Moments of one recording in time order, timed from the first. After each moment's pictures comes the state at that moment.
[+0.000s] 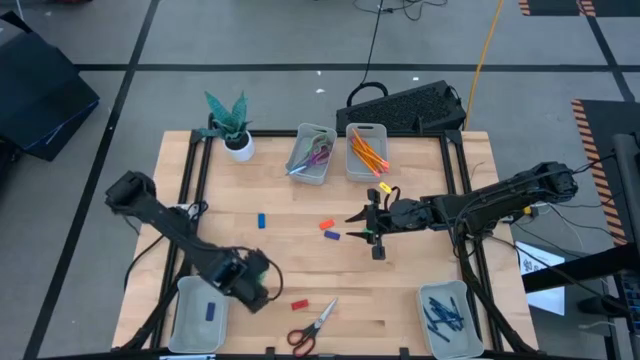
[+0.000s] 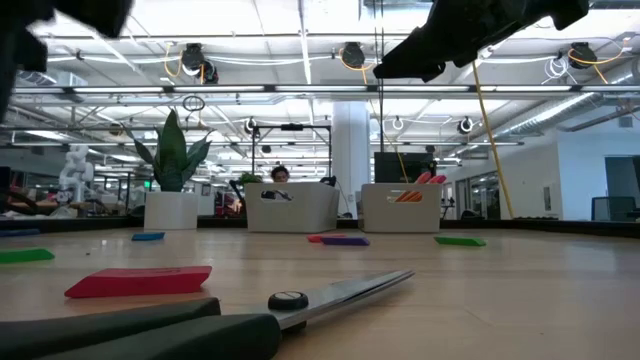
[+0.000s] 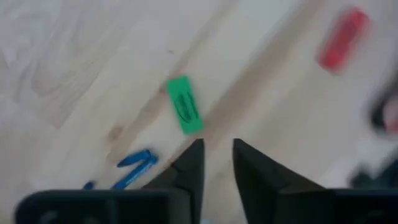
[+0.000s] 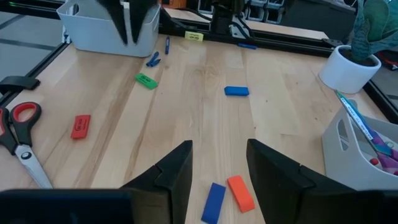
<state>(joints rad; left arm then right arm) -0.63 1.60 1.16 -0.99 -0.06 -1.31 0.18 1.27 0.70 0.13 0.15 -0.04</state>
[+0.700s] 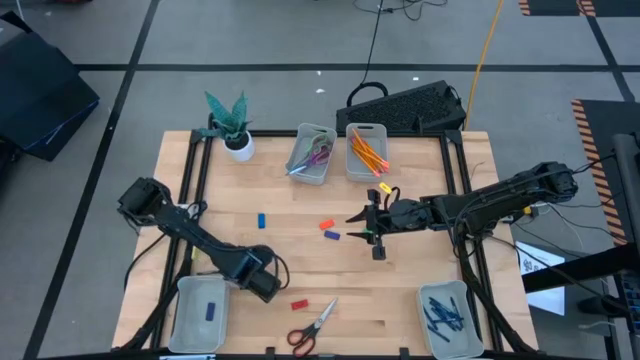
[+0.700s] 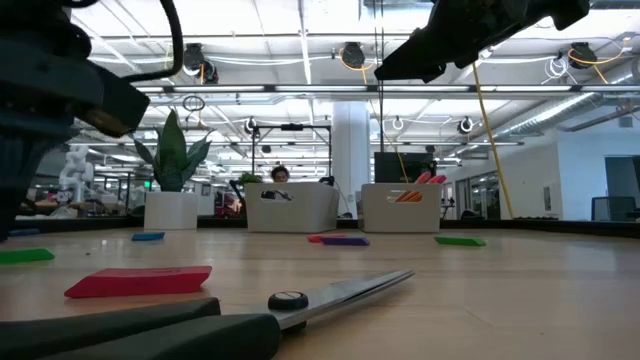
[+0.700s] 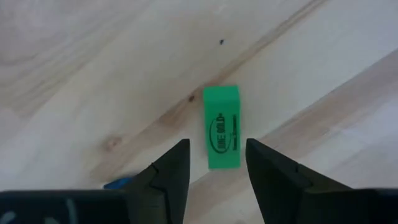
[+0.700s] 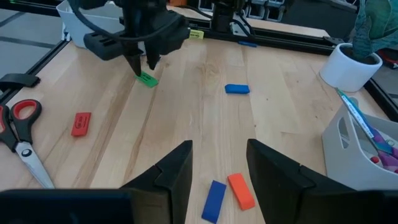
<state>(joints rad) -0.54 1.73 1.02 -0.82 0.04 -1.46 0.18 1.27 0.70 0.12 0.15 -0.04</state>
